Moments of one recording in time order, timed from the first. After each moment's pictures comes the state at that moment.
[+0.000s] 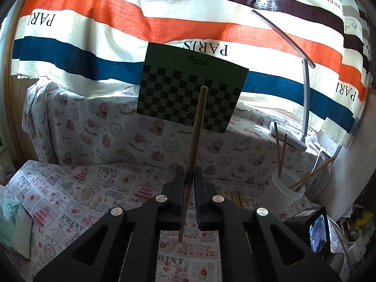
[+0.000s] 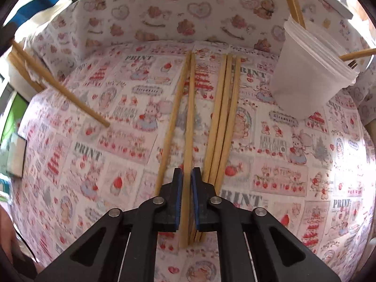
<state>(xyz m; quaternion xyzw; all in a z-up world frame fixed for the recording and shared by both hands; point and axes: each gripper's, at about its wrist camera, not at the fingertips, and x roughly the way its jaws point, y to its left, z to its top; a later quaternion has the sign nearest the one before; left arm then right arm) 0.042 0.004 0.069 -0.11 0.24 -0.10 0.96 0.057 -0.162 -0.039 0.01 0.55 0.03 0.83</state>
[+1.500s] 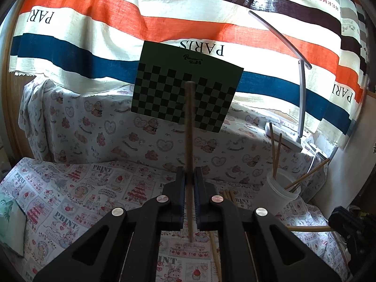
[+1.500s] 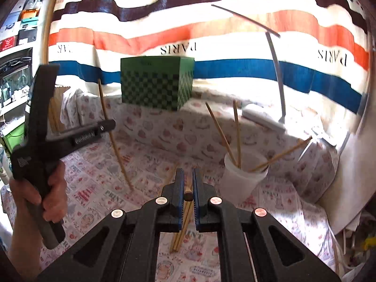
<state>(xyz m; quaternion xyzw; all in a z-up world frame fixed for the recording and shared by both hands) 0.042 0.000 0.067 -0.12 0.24 -0.12 0.96 -0.069 -0.178 0.101 -0.07 0.24 0.05 0.97</state>
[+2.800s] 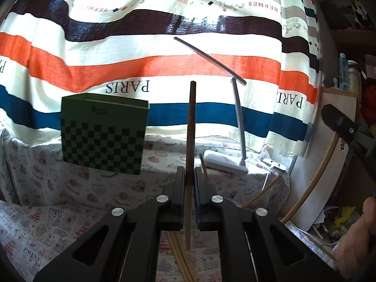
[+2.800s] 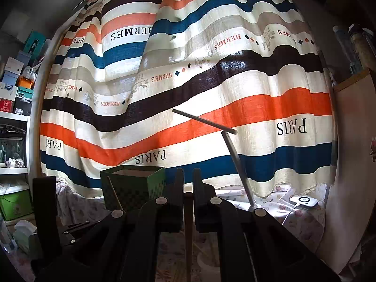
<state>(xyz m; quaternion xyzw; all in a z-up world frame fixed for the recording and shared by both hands) 0.027 -0.093 0.125 -0.09 0.13 -0.23 0.96 -0.088 -0.243 0.187 0.00 -0.04 0.01 1.00</state>
